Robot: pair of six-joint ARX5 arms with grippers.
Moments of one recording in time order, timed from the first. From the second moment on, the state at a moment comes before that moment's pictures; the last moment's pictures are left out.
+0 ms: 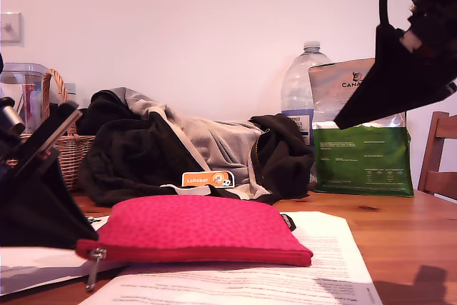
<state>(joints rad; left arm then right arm) -0.33 1.41 0.38 0.20 0.56 -0.74 0.68 0.87 0.44 -0.15 -0.12 -0.27</state>
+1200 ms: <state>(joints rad) -0.33 1.41 0.39 0.36 0.78 -0.97 1.08 1.19 0.44 0.43 0.30 0.24</state>
